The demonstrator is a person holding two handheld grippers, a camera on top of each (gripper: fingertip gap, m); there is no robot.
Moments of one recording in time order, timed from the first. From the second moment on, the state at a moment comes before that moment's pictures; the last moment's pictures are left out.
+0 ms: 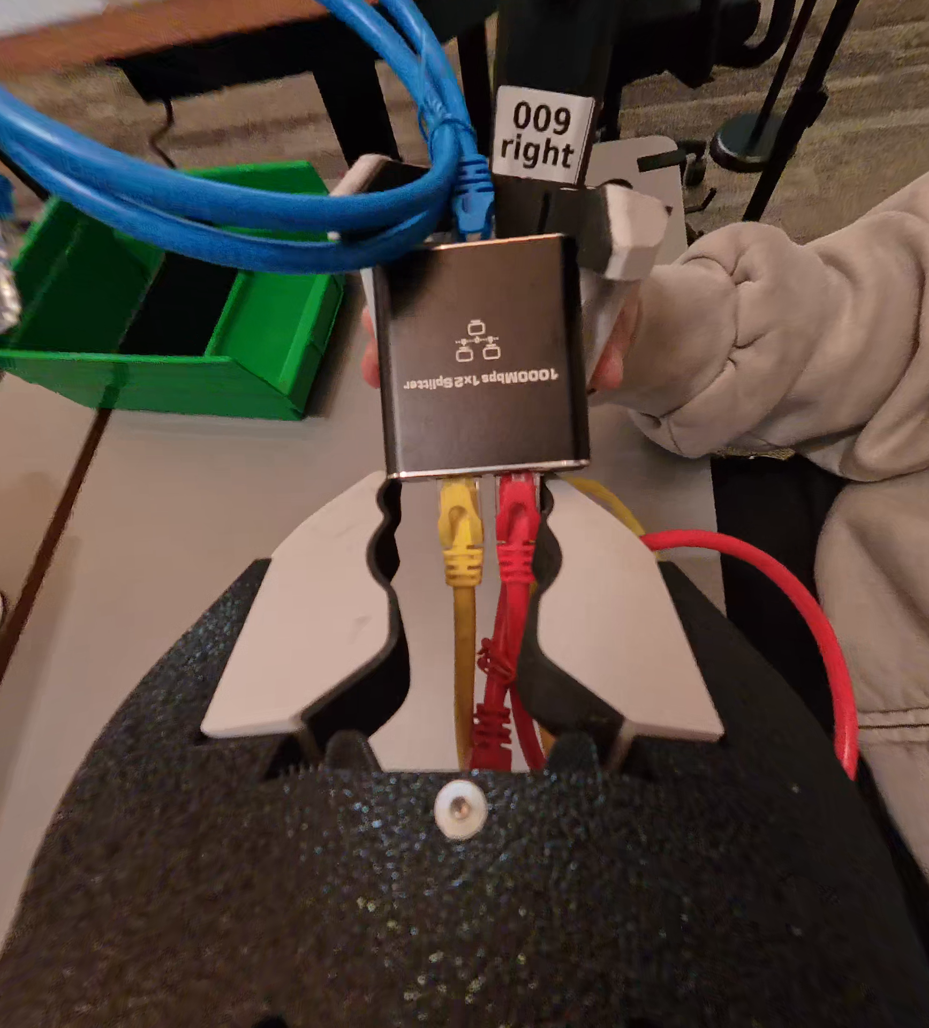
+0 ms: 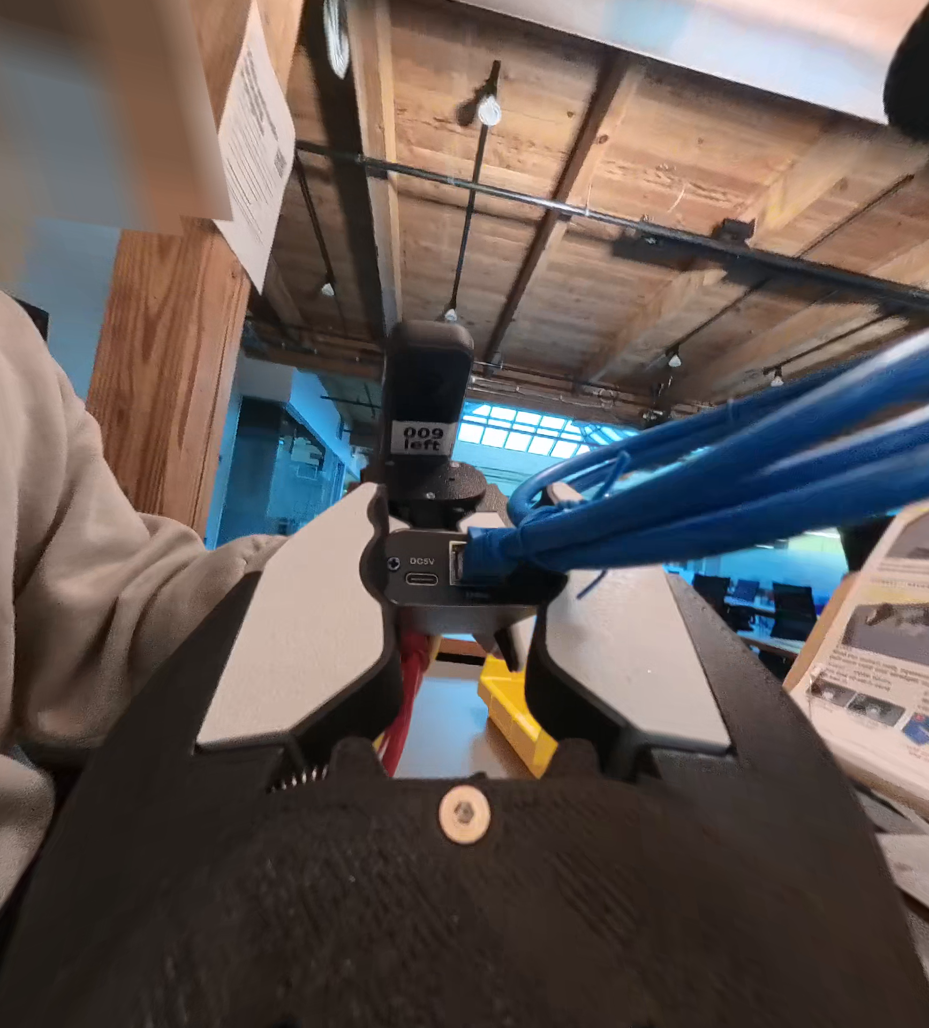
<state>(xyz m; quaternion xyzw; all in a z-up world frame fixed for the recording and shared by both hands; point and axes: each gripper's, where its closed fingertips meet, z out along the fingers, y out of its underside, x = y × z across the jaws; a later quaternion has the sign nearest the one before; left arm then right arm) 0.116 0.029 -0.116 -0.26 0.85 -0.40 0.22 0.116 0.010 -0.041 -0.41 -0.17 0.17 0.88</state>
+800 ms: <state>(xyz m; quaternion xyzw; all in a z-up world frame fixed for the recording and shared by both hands) 0.123 0.102 -0.135 -0.27 0.91 -0.22 0.25 0.158 0.010 -0.093 -0.76 -0.17 -0.13 0.61</state>
